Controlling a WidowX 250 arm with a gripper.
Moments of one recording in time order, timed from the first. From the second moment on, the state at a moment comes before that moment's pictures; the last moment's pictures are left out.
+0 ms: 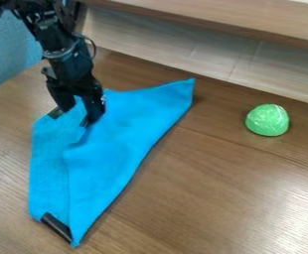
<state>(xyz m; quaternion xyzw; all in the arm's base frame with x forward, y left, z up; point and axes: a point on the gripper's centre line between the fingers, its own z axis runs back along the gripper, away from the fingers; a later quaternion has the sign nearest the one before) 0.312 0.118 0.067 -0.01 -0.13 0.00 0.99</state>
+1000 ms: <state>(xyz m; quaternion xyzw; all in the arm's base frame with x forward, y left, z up) 0.311 0.122 0.123 -0.04 -0.15 0.00 0.99</state>
